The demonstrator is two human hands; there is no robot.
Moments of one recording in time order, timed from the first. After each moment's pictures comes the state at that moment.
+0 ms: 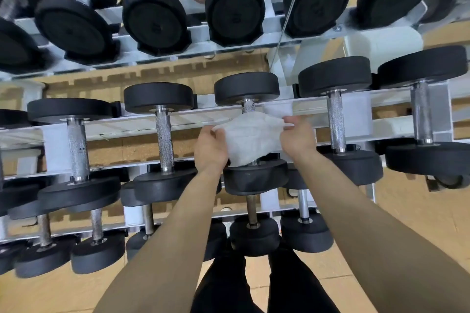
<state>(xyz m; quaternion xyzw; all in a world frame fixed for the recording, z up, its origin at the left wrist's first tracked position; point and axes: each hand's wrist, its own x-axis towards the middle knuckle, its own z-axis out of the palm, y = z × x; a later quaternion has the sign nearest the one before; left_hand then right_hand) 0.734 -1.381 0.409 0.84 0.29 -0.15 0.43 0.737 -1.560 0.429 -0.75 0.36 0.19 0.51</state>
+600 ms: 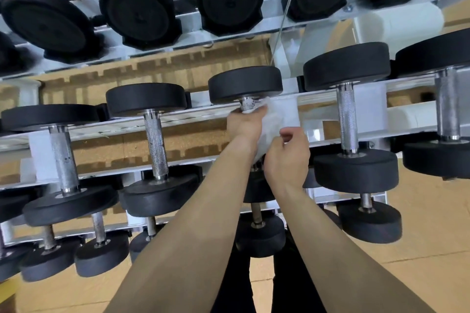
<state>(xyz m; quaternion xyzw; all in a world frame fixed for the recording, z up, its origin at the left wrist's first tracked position) 0.786 -1.460 0.403 0.65 0.40 -0.21 0.61 0.704 -1.515 0.419 -0.79 0.40 0.02 0.46</state>
